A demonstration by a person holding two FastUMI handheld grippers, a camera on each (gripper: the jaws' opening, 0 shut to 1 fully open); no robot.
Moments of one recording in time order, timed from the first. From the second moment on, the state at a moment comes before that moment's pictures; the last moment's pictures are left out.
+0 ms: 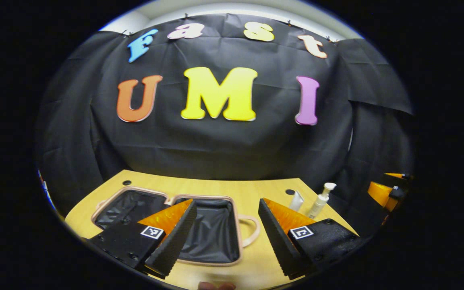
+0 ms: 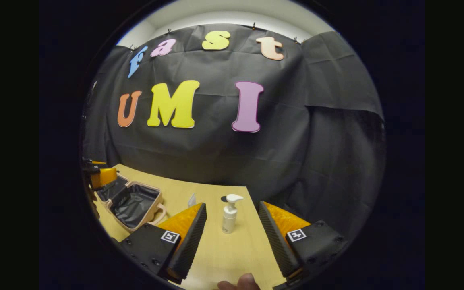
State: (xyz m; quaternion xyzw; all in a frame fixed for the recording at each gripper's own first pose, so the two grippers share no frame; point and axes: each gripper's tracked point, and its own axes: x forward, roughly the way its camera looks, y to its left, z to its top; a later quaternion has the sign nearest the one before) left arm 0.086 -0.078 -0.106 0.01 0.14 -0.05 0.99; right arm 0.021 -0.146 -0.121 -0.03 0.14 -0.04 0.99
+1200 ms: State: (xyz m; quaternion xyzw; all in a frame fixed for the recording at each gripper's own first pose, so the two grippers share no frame) left arm 0.208 -0.246 -0.324 0.04 0.26 -0.13 0.95; right arm 0.015 -0.266 -0.225 -0.03 0.26 -0.09 0.96
